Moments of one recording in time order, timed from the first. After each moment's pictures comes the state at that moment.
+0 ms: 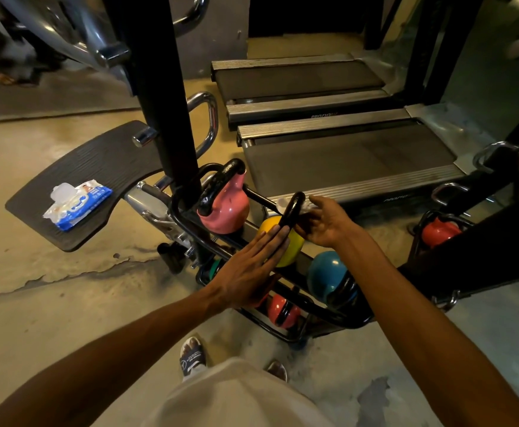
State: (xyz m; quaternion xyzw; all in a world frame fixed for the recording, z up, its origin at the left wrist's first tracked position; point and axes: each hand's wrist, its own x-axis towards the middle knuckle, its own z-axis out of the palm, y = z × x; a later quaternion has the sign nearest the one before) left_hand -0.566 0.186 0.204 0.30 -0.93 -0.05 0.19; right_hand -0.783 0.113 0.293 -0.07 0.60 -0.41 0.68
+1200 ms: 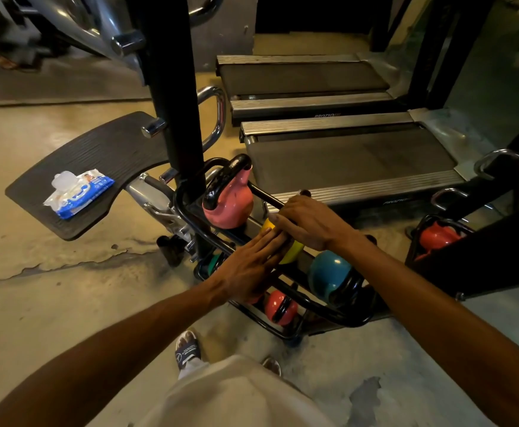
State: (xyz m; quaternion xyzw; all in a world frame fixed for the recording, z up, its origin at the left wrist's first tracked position) left_hand -0.560 0.183 0.191 0.30 -0.94 0.01 0.16; right_hand -0.771 0.115 0.289 -0.88 0.45 -0.04 0.12
